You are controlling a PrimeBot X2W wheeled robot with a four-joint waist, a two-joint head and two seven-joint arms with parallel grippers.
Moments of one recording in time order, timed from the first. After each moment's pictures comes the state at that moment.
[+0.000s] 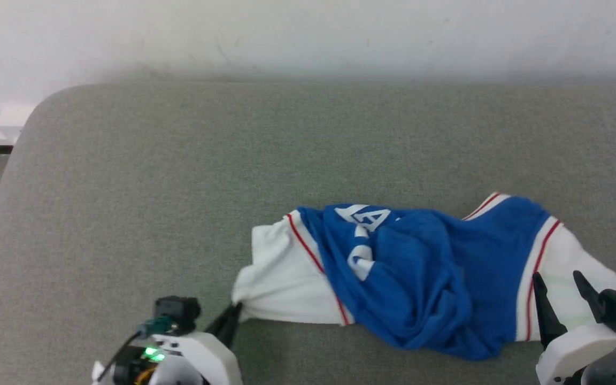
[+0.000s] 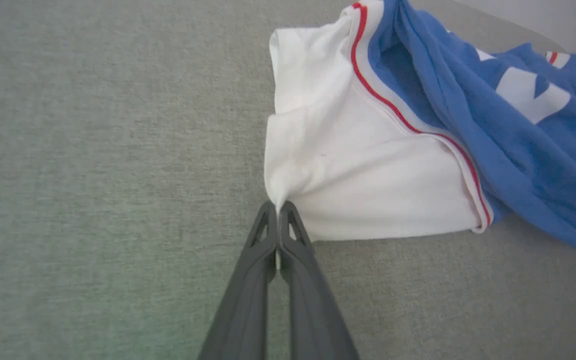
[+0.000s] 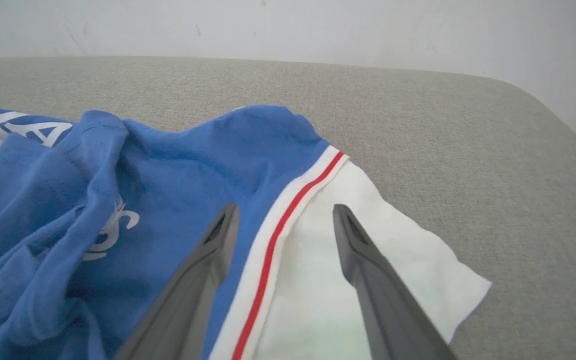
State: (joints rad) left arm -0.04 0.16 -0.26 0.25 -0.38 -0.06 0.15; right arm 0.05 -0.10 -0.16 0.15 0.07 0.13 -0.02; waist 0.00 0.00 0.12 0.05
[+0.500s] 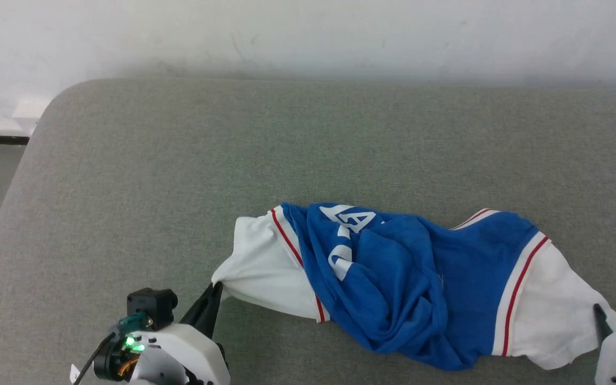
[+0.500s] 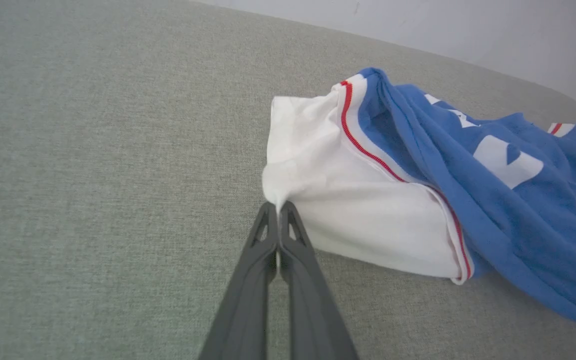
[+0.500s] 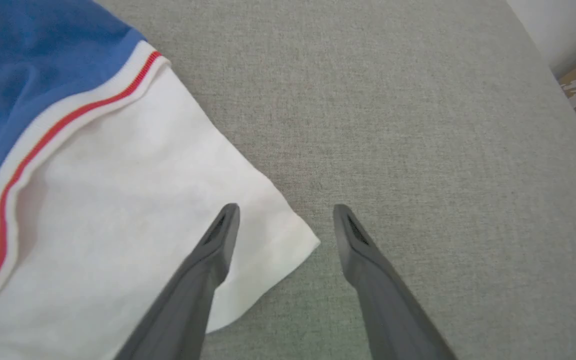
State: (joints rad) left arm -0.04 0.19 -0.21 0.20 -0.39 -0.04 0.05; right arm 0.04 -0.16 -0.30 0.19 0.04 0.13 0.27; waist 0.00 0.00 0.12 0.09
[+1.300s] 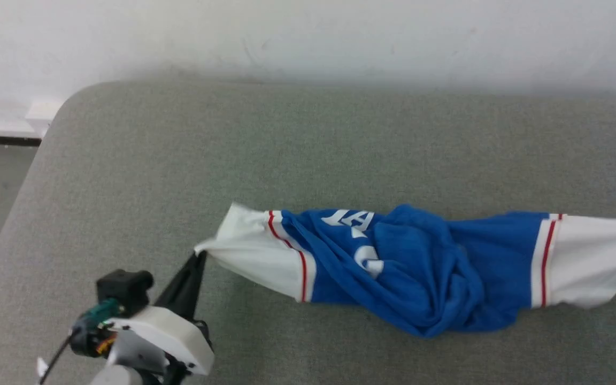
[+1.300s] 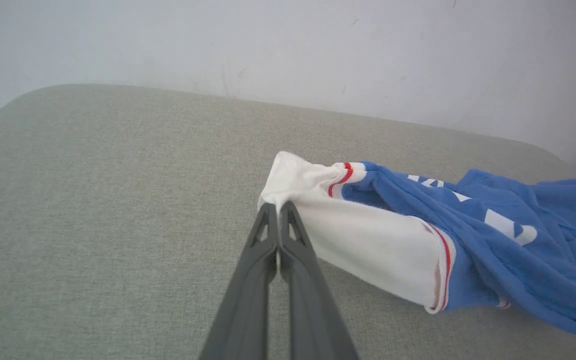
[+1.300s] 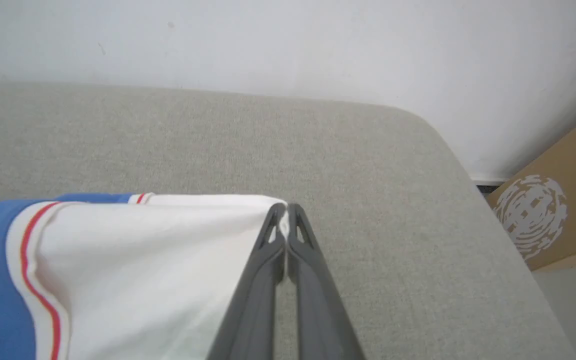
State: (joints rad) left arm -0.04 0.23 -0.20 0.06 -0.41 -0.03 0.03; right arm -0.10 -0.29 -0.32 0.20 0.13 0.13 0.22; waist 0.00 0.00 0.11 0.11
